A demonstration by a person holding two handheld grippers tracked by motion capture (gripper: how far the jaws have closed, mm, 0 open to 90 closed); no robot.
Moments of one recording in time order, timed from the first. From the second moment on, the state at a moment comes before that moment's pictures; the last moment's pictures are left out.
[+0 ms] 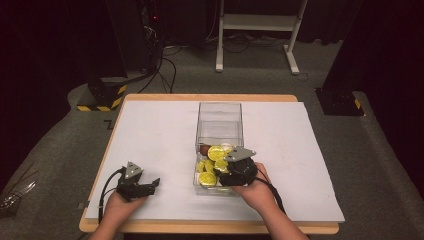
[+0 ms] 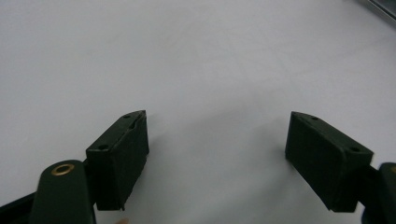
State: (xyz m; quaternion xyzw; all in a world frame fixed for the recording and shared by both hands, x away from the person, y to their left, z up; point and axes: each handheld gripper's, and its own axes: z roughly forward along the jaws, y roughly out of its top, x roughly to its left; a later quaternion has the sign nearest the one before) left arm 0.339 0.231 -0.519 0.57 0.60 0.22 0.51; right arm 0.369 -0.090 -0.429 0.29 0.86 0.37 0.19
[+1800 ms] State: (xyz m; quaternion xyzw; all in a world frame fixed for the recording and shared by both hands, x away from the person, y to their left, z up) left arm 0.339 0.230 -0.520 0.57 0.60 0.22 0.51; right arm 0.361 -0.112 -0.408 0.28 0.82 0.47 0.18
